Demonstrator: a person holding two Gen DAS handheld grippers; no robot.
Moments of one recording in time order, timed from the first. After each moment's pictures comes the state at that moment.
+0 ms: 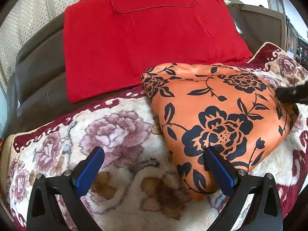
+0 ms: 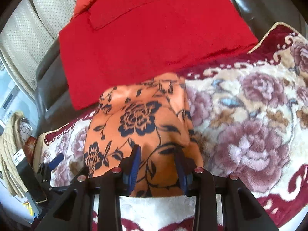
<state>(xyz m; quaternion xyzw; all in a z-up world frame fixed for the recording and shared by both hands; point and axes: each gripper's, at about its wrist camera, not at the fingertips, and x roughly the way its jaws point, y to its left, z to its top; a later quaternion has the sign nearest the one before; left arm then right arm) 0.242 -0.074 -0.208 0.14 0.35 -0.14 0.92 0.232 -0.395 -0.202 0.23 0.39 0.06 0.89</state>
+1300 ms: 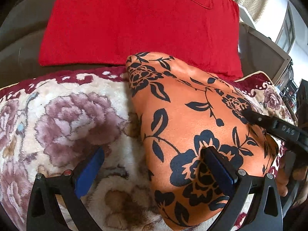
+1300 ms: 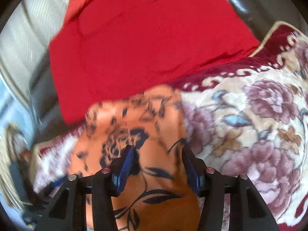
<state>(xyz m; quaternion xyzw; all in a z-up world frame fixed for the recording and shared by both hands) 0.294 -0.066 -0.226 -0.04 0.44 -0.22 0.87 0.286 -0.392 -0.229 0.22 0.37 0.03 0.90</state>
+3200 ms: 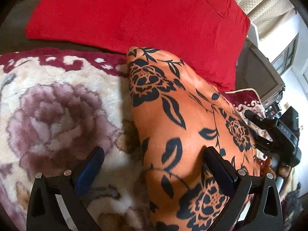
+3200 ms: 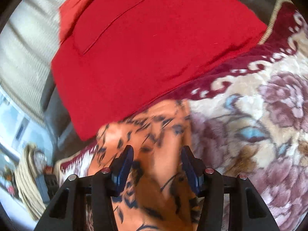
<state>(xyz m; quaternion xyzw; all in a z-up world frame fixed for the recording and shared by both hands) 0.350 -0.054 -0.242 -0.15 0.49 -0.27 0.81 0.318 -0.438 -0.232 0.35 0.35 0.08 0.87</state>
